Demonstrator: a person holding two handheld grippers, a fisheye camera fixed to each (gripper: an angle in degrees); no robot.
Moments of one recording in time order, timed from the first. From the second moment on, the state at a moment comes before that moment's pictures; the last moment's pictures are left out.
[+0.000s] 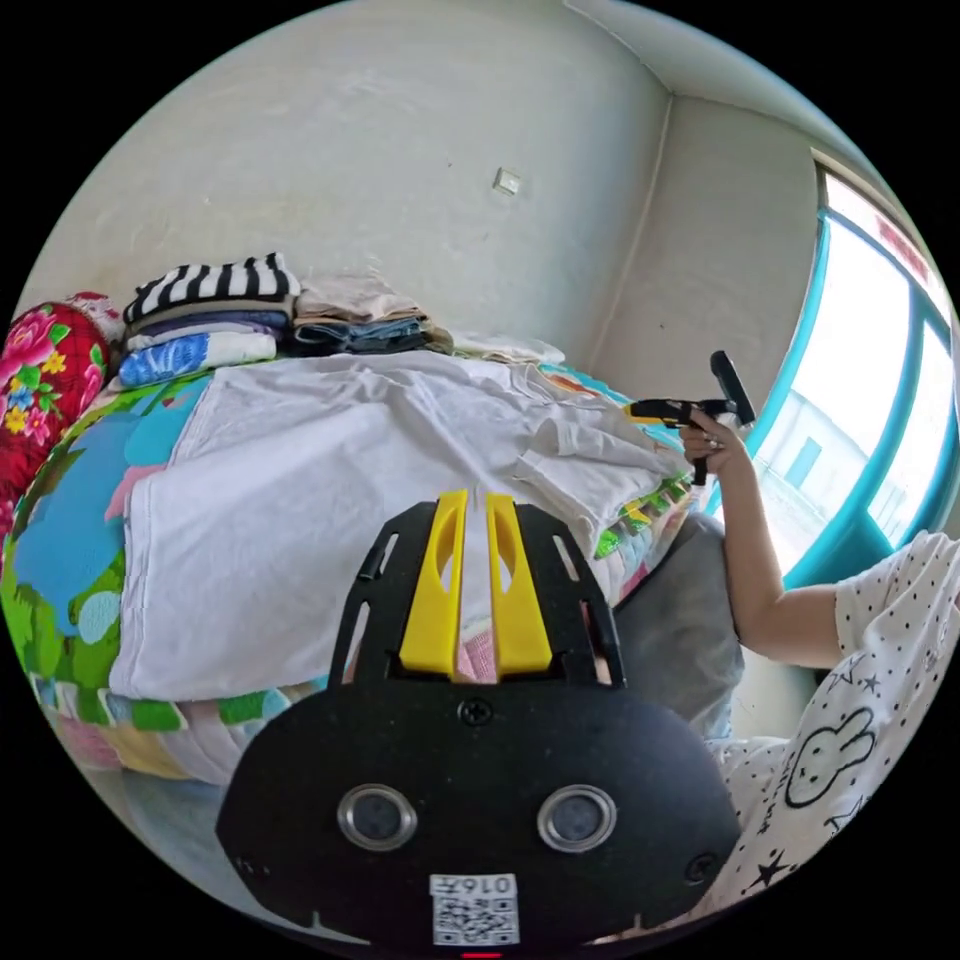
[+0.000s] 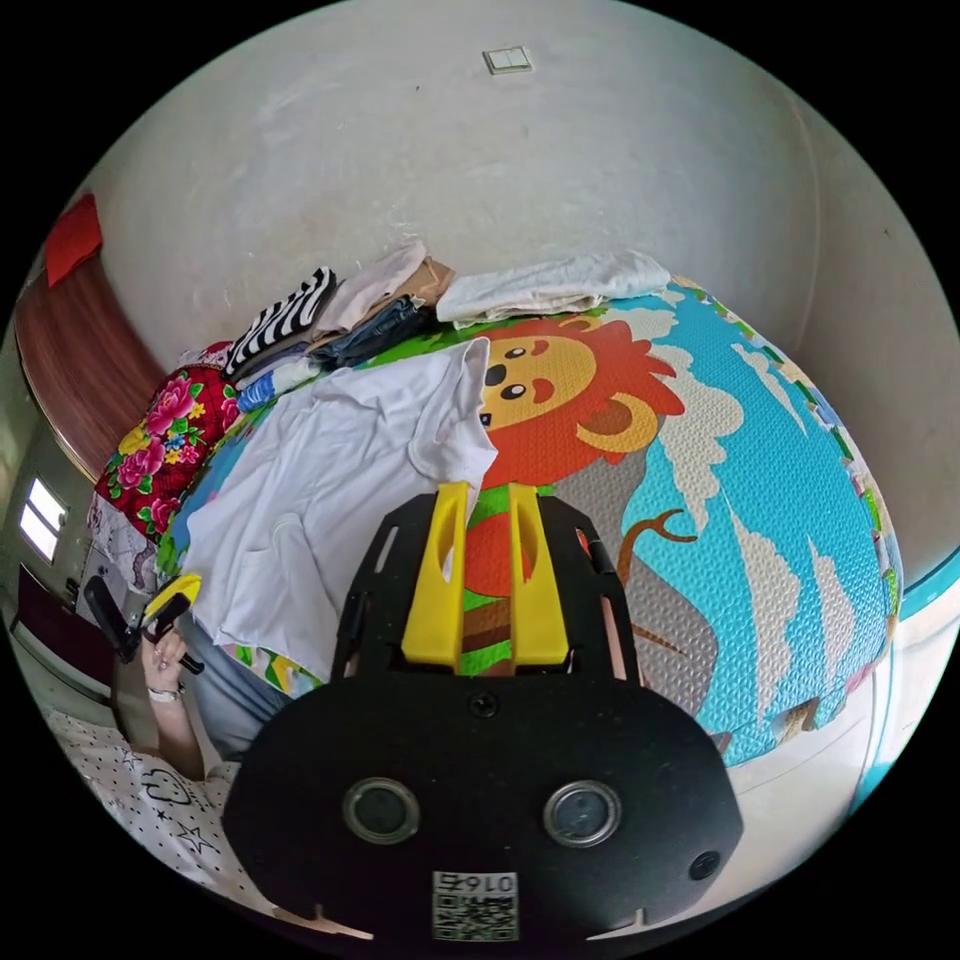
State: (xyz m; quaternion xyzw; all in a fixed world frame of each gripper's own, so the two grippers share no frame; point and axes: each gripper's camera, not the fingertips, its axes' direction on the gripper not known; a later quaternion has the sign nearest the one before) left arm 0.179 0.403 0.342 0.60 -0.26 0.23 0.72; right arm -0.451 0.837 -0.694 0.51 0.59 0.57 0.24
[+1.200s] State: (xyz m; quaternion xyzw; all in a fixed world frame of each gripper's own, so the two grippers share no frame) left arm 0.003 0.582 0.214 0.63 -0.28 -0.01 0.72; right arm -0.165 0.350 -1.194 0.26 0.76 0.25 0.54
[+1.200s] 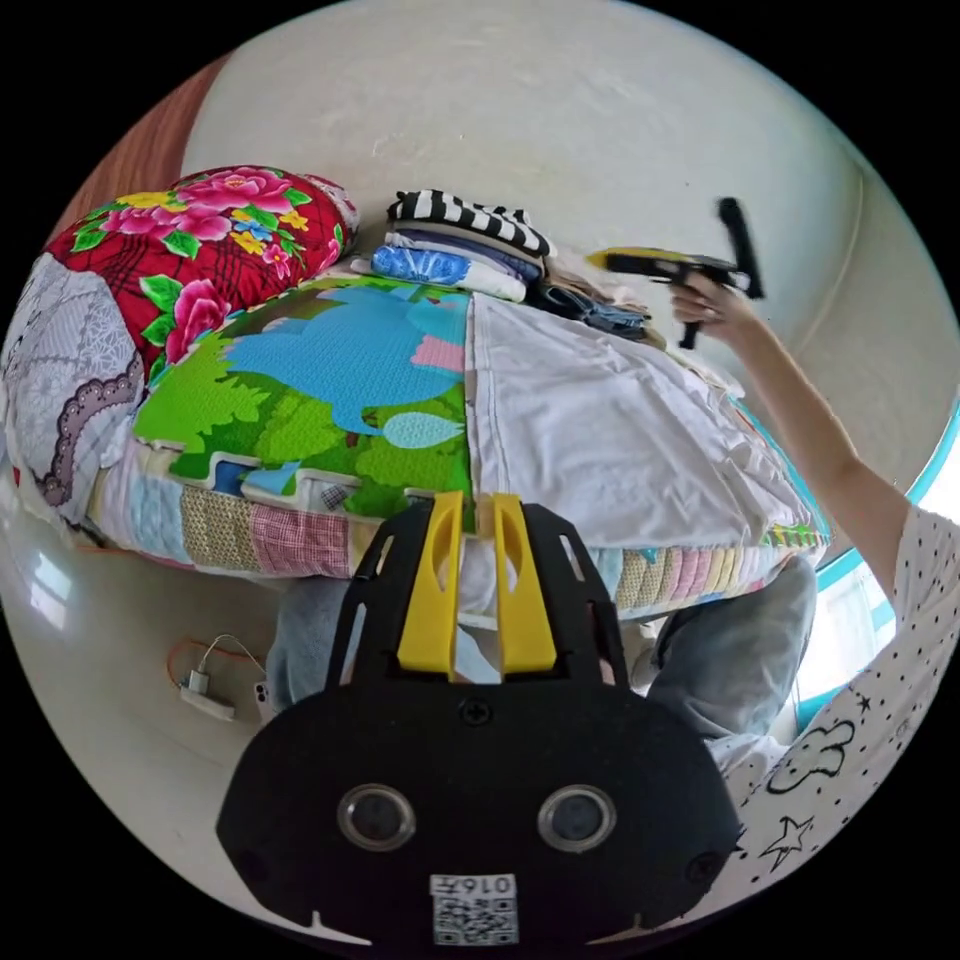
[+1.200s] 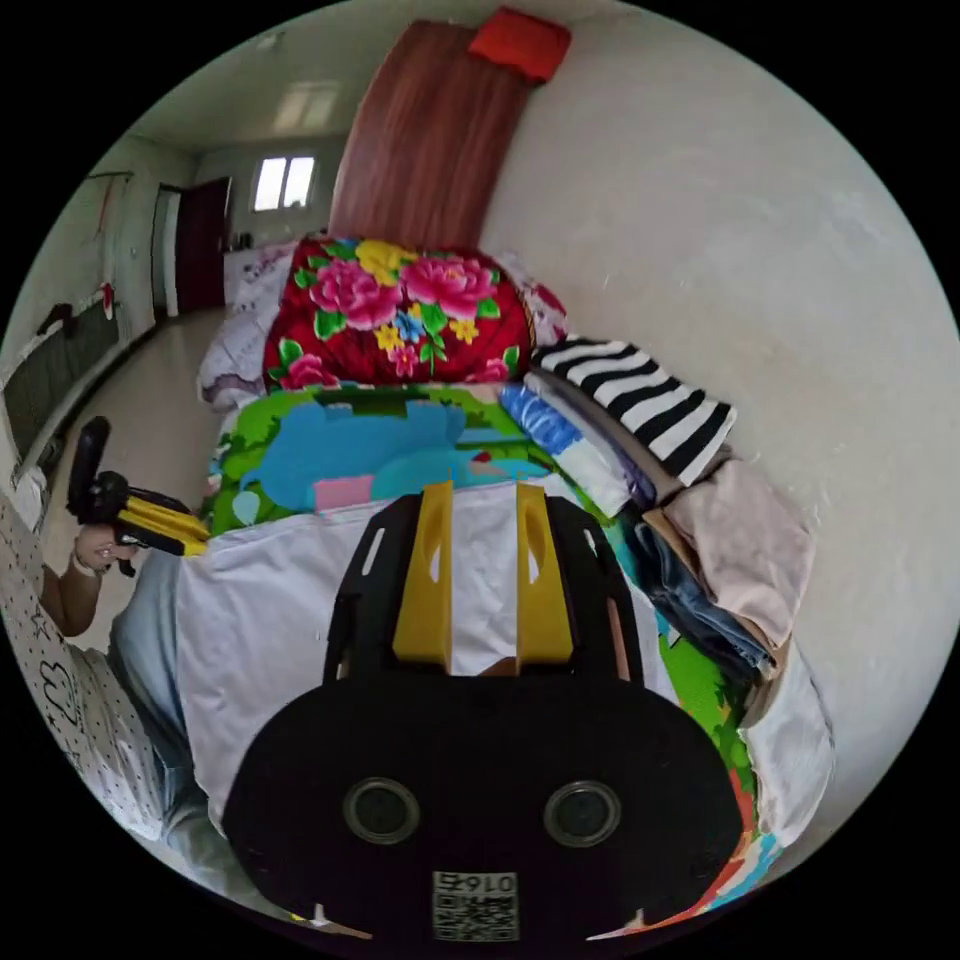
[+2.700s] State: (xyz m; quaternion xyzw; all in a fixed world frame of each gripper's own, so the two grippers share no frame) left arm 0.099 0.525 0.316 0.60 -0.19 0.25 0.73; right arm -0.318 0.295 -1.047 0.17 0.78 0.46 0.38
